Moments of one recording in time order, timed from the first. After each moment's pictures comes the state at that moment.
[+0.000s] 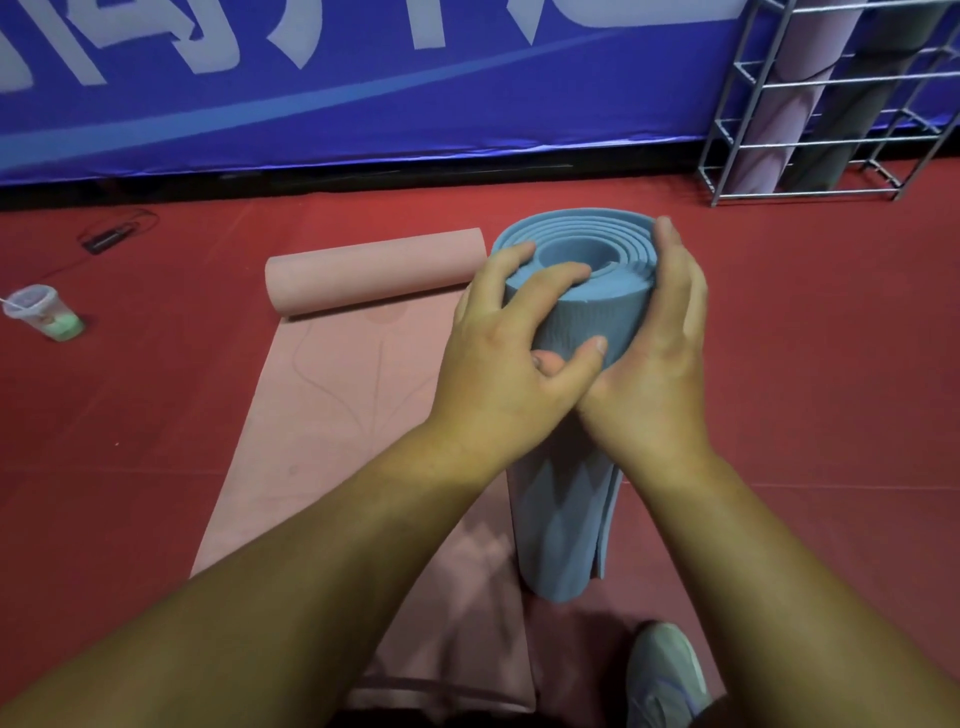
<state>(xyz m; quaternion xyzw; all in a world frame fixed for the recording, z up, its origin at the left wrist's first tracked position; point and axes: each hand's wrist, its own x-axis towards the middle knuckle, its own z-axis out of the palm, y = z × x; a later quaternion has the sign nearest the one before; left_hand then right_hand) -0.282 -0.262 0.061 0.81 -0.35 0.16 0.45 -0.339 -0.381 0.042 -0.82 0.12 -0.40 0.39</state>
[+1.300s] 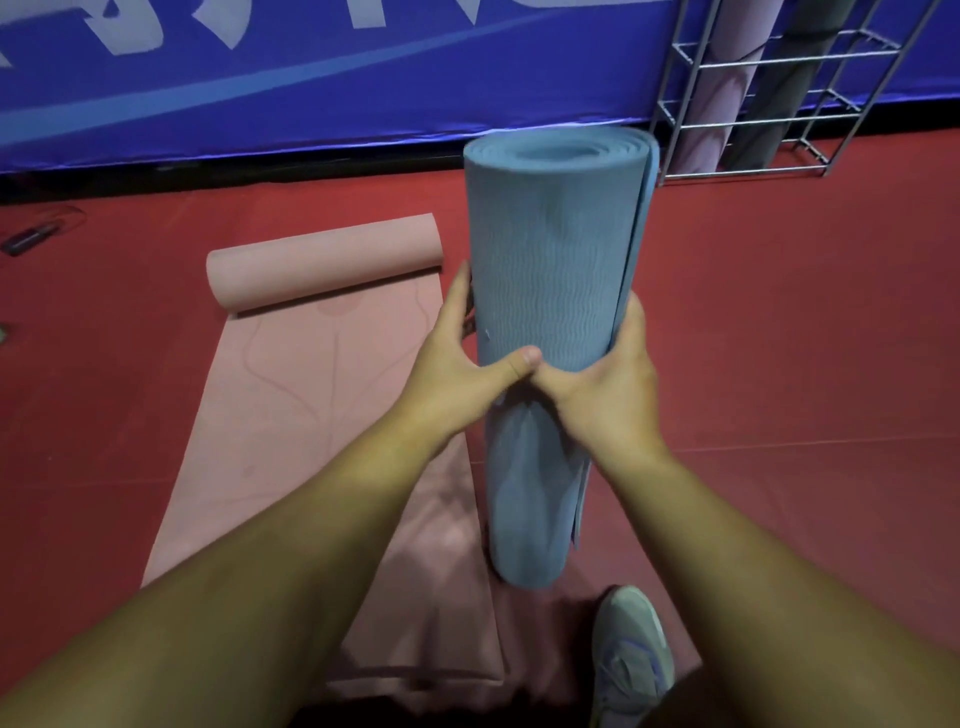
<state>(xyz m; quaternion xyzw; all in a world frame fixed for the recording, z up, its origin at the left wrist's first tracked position) -0.269 -0.272 0.004 0.73 -0.29 -0.12 0.61 -0.361 -0.399 -0.006 -0.76 0.28 -0.29 0.51</state>
